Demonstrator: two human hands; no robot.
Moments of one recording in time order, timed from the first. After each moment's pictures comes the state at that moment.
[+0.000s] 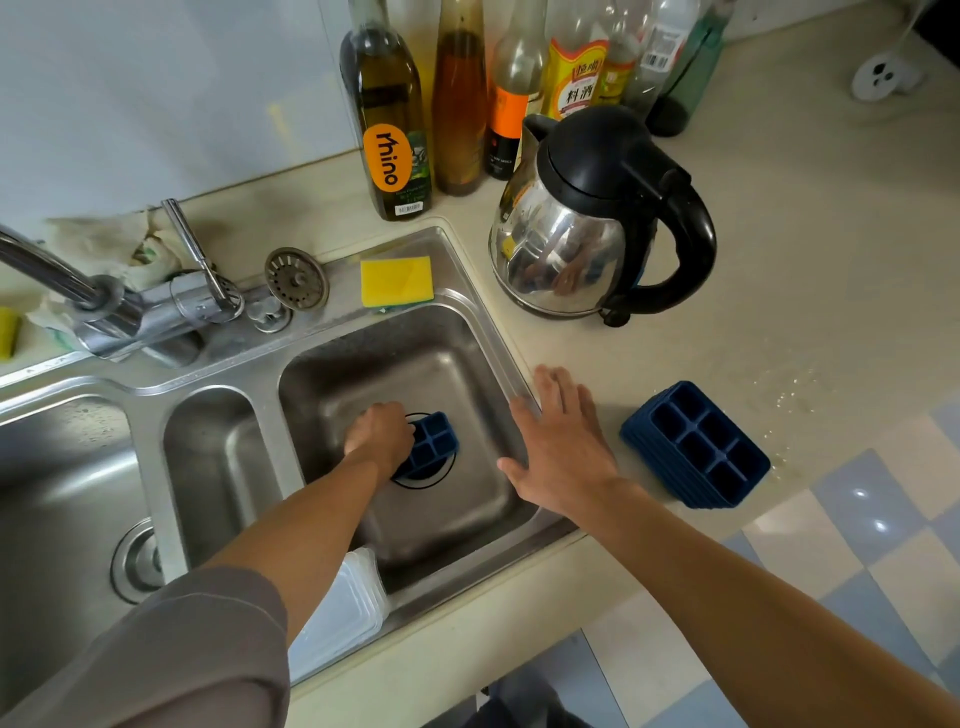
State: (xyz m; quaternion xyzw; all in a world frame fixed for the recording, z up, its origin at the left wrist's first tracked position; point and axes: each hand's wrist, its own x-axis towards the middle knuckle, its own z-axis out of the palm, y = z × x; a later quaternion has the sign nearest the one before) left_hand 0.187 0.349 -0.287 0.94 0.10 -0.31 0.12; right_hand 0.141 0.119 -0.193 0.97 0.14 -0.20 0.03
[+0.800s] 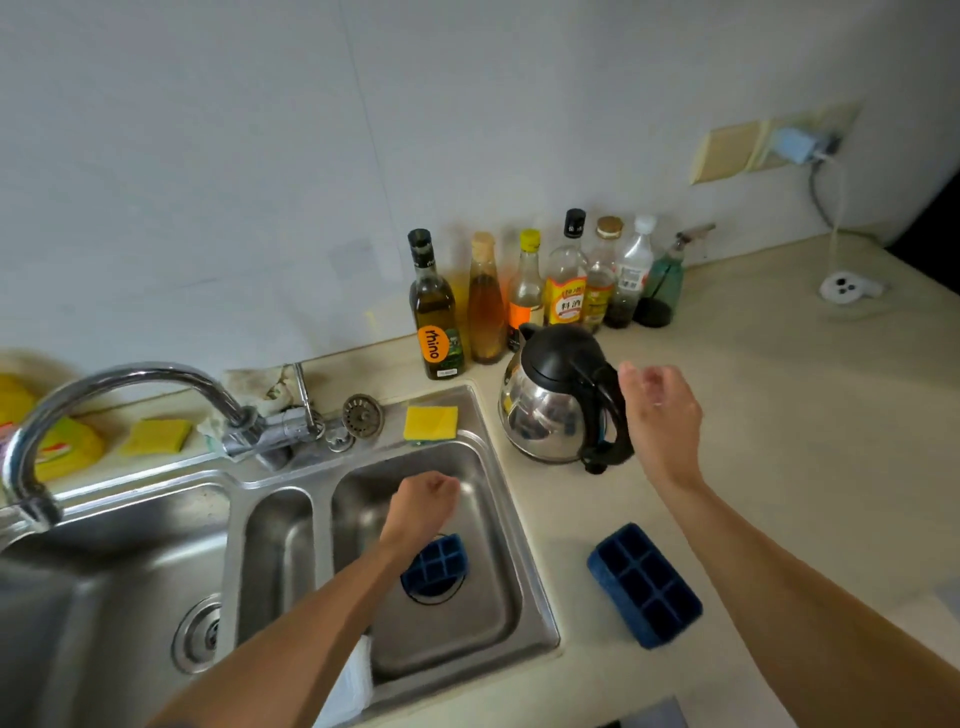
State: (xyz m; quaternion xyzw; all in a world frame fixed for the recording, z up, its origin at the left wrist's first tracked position) left_hand 0.167 0.291 -0.120 0.83 0.21 -0.14 0.51; right_hand 0.250 0.015 -0.048 0.83 -0.12 0.13 -0.53
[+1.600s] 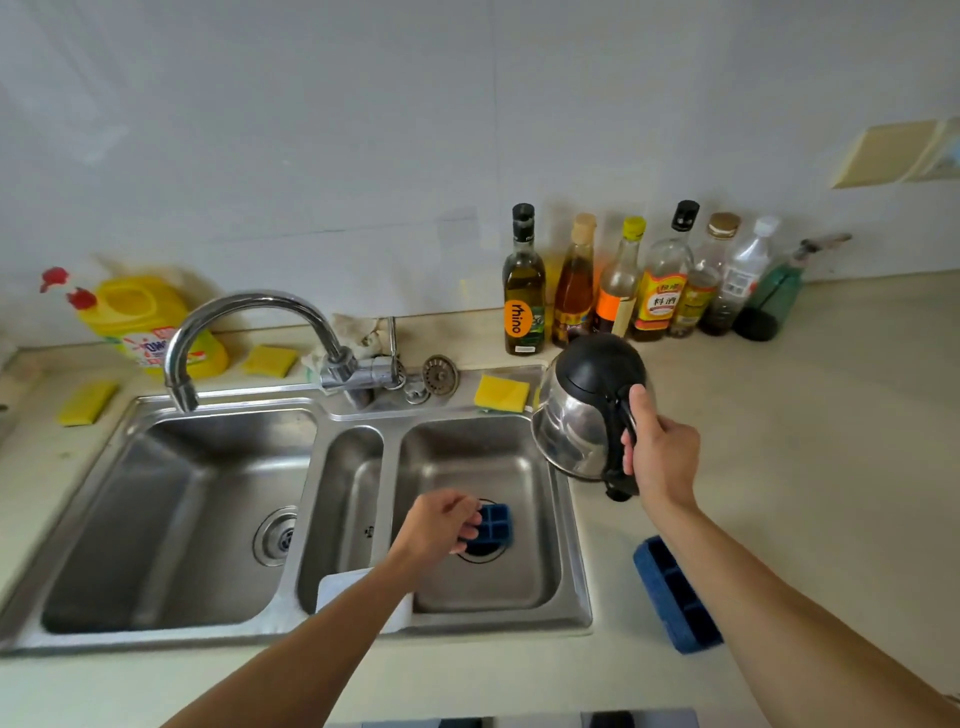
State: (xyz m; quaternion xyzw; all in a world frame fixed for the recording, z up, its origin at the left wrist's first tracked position) left_hand 0.076 0.302 -0.109 0.72 0.31 -0.11 0.61; right_hand 0.211 0.075 -0.067 0.72 -0.13 -0.02 -0.68
